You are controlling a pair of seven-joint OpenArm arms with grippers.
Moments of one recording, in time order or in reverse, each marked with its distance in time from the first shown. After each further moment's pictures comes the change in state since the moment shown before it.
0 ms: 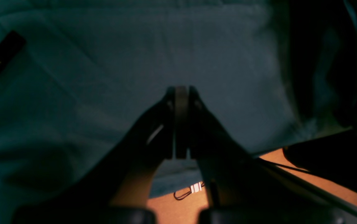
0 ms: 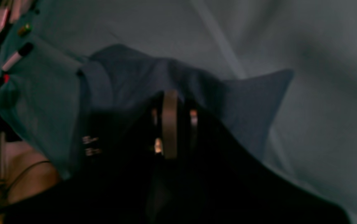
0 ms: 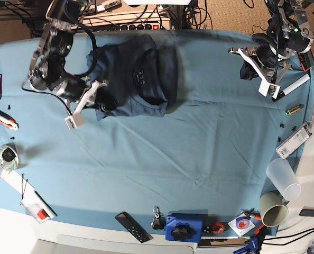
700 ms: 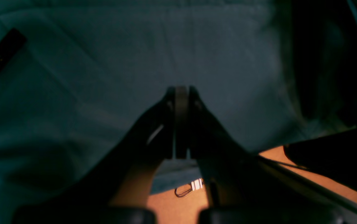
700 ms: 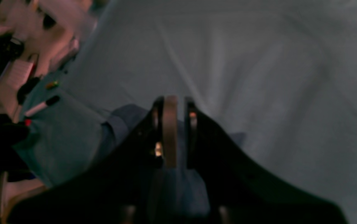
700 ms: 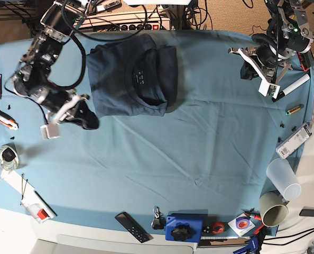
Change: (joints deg) left arm 0.0 0.0 0.0 0.0 0.4 0.0 1.5; right arm 1.8 -0.1 11.1 8.5 8.8 0.1 -4.0
